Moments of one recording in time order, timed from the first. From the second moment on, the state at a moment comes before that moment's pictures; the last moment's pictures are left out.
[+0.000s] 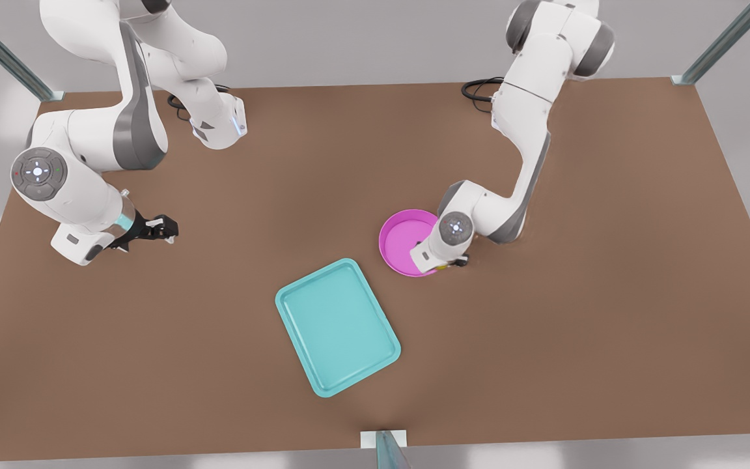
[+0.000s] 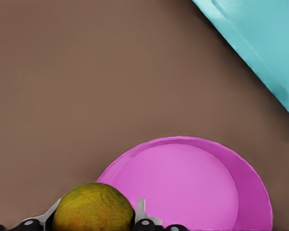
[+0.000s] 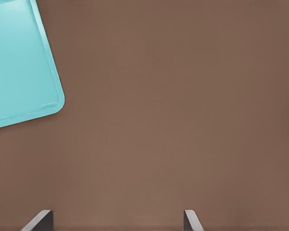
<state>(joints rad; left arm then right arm) -0.62 0.57 0.00 -1.72 -0.05 2.15 -0.26 0.16 0.13 -0.04 -1.56 -0.06 1.60 -0.07</state>
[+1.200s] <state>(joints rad) -0.05 0.25 0.00 -1.31 0.01 1.26 -0.09 0.76 0.71 0.04 -1.64 0.51 2.46 0.37</state>
